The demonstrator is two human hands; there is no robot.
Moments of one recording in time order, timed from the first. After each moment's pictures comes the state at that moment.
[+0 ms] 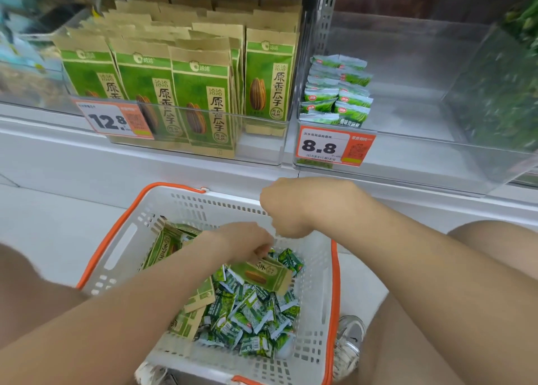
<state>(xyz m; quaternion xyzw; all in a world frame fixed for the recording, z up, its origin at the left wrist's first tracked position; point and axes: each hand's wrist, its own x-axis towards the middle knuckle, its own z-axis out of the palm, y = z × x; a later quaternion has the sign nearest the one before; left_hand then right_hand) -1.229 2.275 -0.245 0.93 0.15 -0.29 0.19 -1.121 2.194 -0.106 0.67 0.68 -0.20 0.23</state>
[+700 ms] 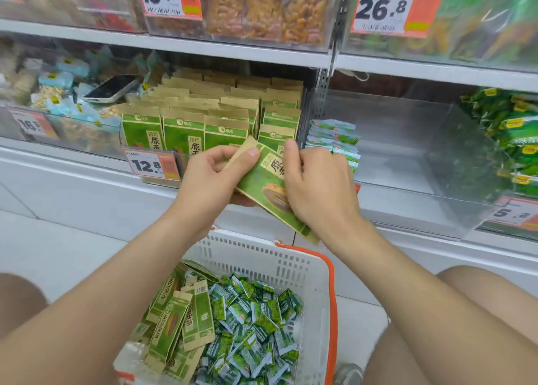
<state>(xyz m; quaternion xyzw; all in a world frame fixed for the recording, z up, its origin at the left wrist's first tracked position) -1.260 2.269 -0.067 0.62 0.32 0.39 0.60 -1.118 2.178 -0.049 0.79 0.49 0.08 -0.36</state>
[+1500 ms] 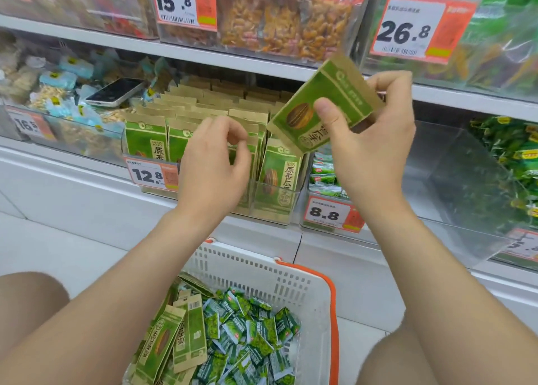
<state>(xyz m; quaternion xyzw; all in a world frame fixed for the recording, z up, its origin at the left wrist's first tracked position) -1.249 2.309 -0.049 0.79 0.34 0.50 0.13 -1.082 2.198 0.005 0.60 0.46 0.15 -0.64</state>
